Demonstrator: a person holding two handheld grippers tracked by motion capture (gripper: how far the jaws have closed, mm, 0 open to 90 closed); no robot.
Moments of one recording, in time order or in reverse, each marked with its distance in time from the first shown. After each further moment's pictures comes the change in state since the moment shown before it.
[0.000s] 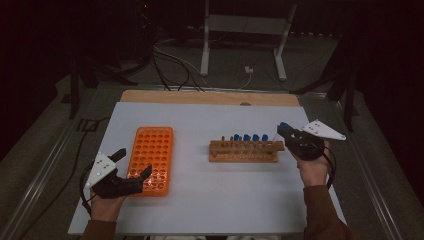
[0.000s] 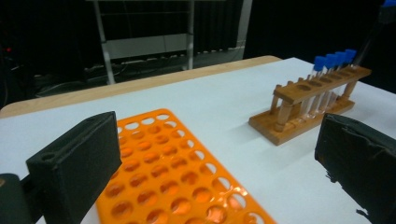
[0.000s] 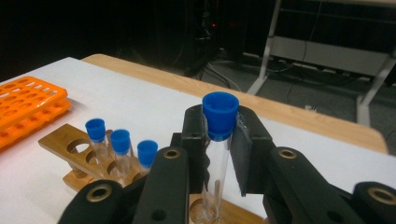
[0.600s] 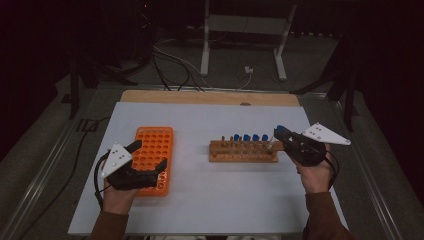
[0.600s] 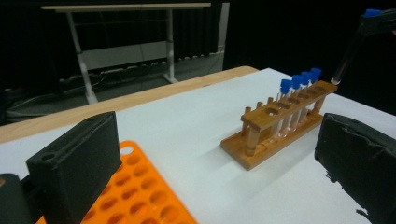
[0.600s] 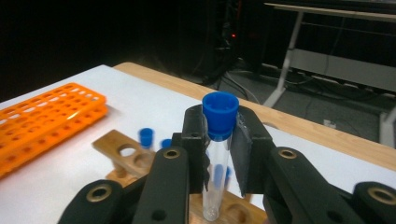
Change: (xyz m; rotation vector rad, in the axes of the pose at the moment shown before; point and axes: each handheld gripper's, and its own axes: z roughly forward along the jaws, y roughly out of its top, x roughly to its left) left arm -0.025 0.032 0.021 -0.017 -0.077 0.024; right arm 0.023 0.012 -0.021 -0.029 0.088 -0.027
